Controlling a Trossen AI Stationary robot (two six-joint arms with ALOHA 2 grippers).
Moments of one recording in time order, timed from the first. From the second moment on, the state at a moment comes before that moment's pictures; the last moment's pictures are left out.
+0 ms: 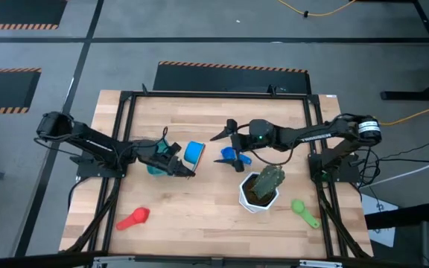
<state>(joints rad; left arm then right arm) -0.11 1.23 0.32 0.81 0.17 -1.44 -0.07 1.57 0.86 0.52 -0.24 -0.22</state>
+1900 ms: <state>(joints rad) -0.18 1.38 0.46 0.87 0.11 -1.49 -0.06 1.76 0.88 0.82 -0.19 -0.27</state>
